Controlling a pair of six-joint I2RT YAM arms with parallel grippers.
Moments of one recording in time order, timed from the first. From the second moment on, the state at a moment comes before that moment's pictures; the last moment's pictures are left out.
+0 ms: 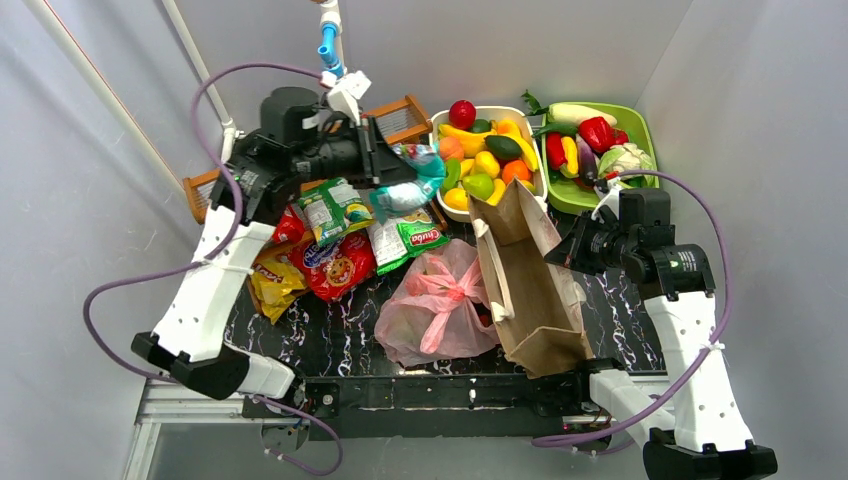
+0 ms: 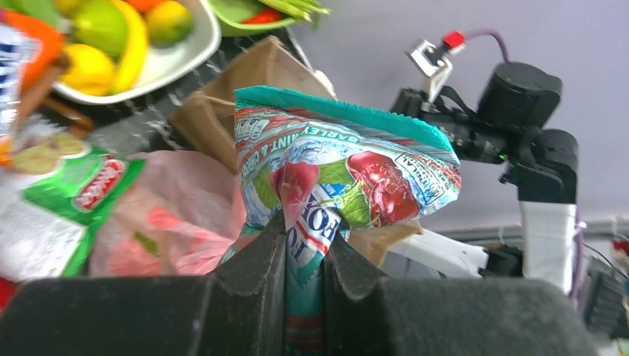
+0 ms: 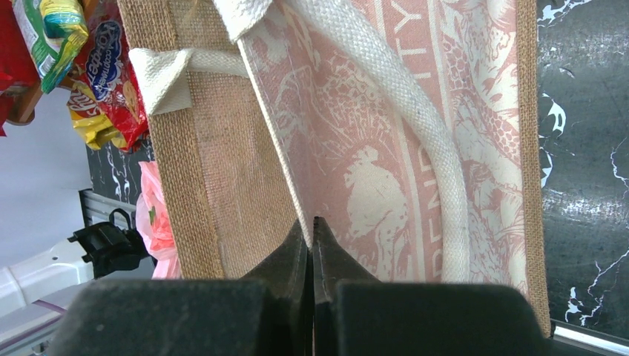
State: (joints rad) left arm -0.46 1.38 1.89 -0.91 0.53 -0.55; right arm 0.14 0.90 1.18 -1.08 -0.38 0.43
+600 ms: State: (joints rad) left arm -0.78 1.72 1.84 -0.65 0.49 -0.86; right arm 0.14 0.87 1.18 -1.09 -0.38 0.43
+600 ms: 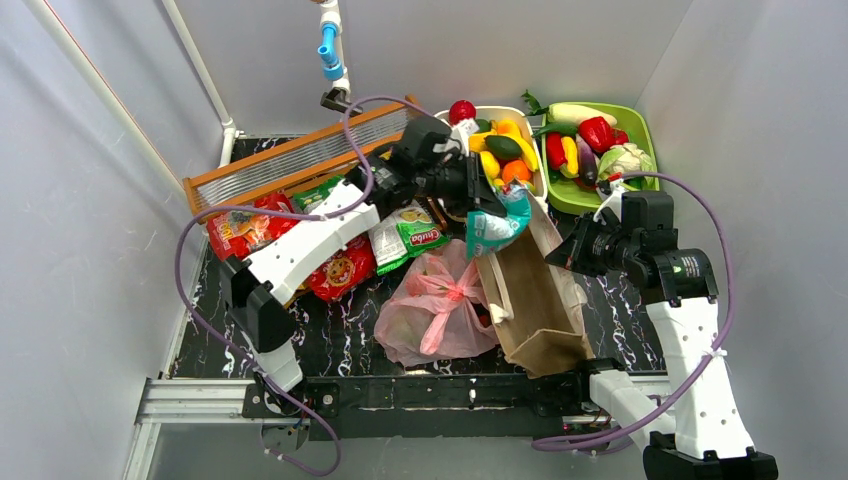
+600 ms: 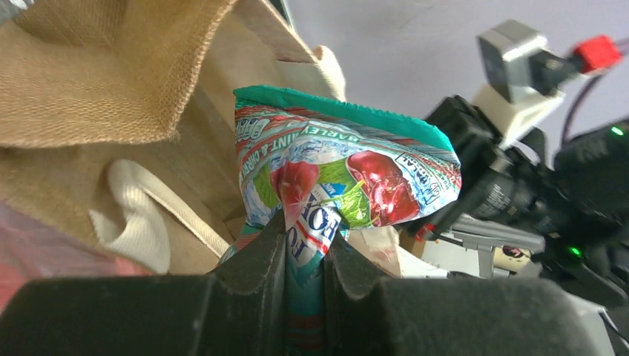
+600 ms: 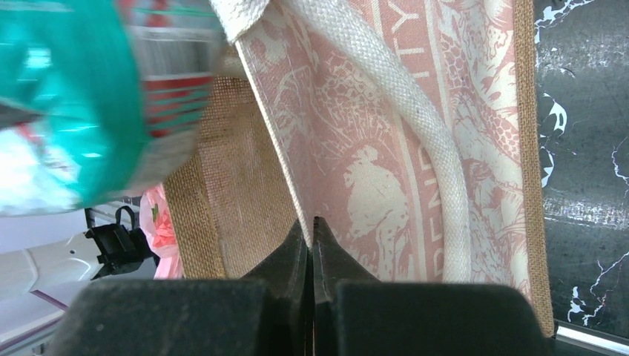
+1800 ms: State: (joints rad) left arm -0.88 1.87 1.79 -0.61 0.07 -1.22; right arm 0.14 0.86 1.16 -1.08 -0.38 0.44
